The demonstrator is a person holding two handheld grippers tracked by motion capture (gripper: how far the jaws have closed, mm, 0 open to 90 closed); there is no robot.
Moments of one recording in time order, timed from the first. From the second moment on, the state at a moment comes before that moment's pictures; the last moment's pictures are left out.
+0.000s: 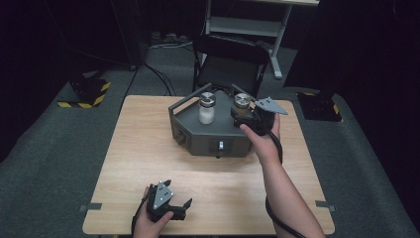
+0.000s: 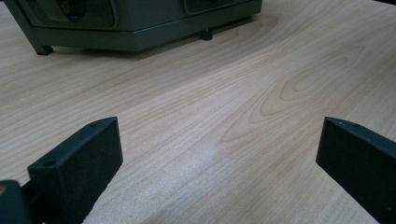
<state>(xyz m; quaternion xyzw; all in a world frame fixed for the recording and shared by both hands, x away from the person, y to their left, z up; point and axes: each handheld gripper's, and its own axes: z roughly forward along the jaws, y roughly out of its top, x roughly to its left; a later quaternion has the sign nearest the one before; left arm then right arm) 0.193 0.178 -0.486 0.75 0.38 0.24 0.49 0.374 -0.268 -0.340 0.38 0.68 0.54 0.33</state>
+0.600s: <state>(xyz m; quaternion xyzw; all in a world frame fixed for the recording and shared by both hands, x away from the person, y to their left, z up) 0.193 0.179 -0.487 0.75 0.38 0.24 0.49 0.329 -0.296 -0.348 0.35 0.68 0.55 0.33</state>
